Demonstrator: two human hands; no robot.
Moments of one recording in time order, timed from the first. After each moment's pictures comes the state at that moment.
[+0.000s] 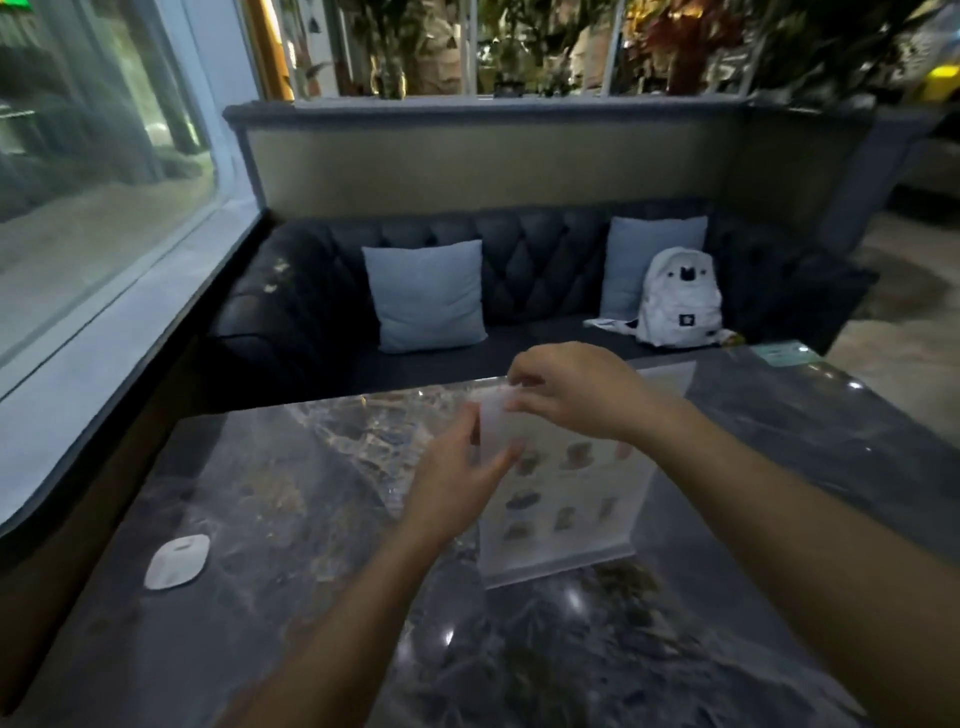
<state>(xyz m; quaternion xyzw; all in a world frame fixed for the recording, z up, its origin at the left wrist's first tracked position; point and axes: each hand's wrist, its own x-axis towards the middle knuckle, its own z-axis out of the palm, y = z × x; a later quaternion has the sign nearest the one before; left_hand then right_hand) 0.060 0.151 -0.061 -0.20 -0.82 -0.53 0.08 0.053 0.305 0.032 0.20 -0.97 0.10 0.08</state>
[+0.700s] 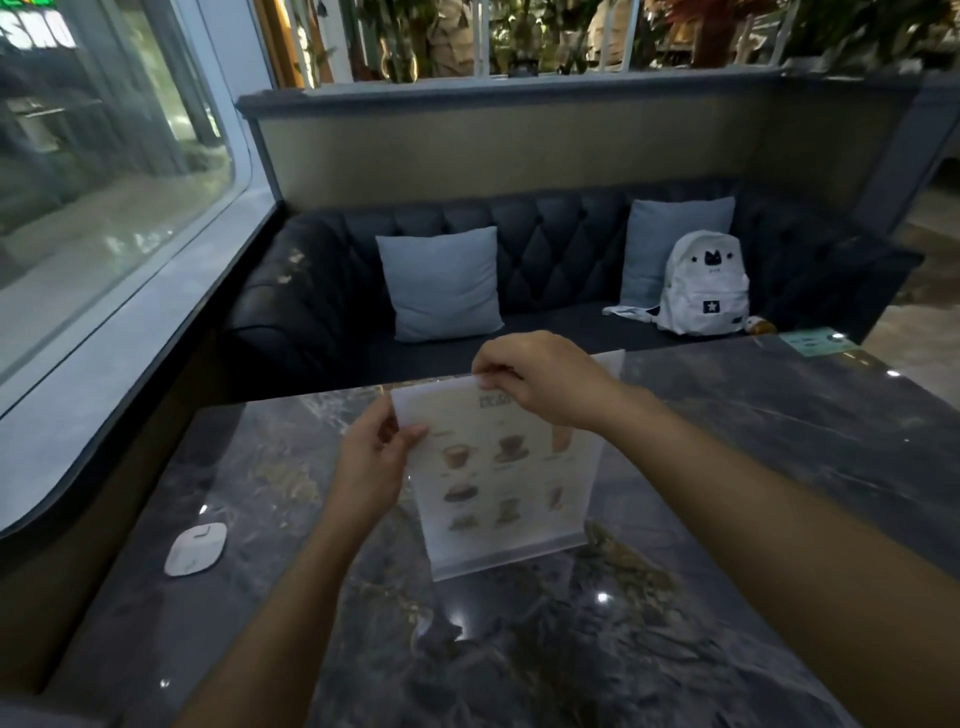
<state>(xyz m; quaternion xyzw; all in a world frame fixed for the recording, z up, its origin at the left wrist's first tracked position) 0.042 0.090 -0.063 -0.11 -0.77 -0.61 0.12 0.026 0.283 0.018 0.26 -0.94 0.21 0.09</state>
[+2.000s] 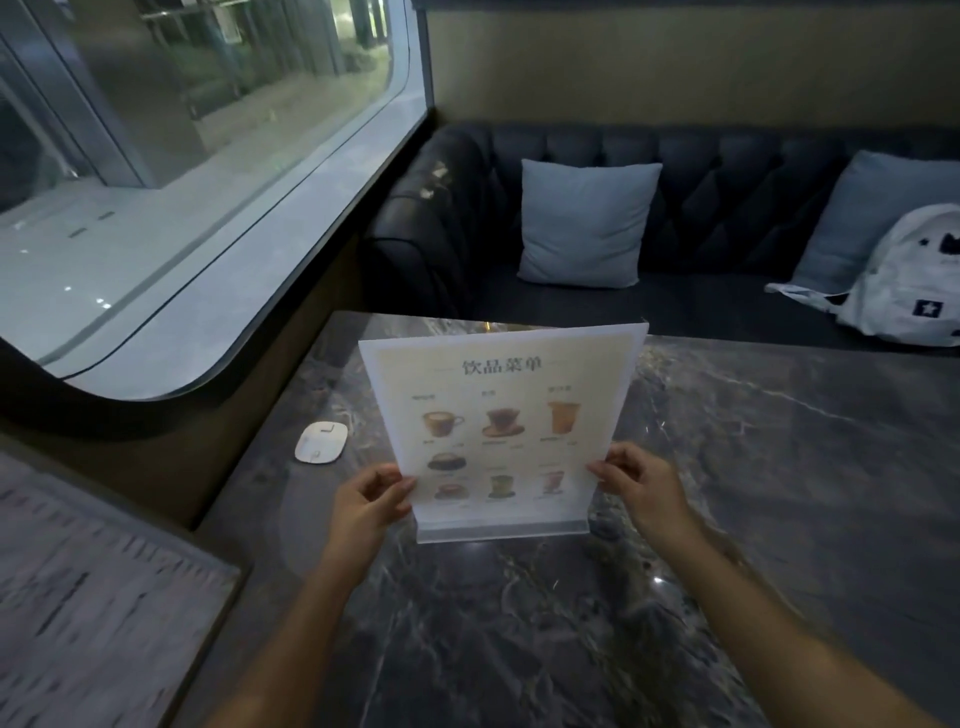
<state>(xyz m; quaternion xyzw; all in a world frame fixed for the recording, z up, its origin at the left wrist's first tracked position) 0.088 -0.032 -0.178 0.20 -0.69 -0.70 0.06 0.016 0.245 -0.173 -0.01 -0.78 0.63 -0.04</state>
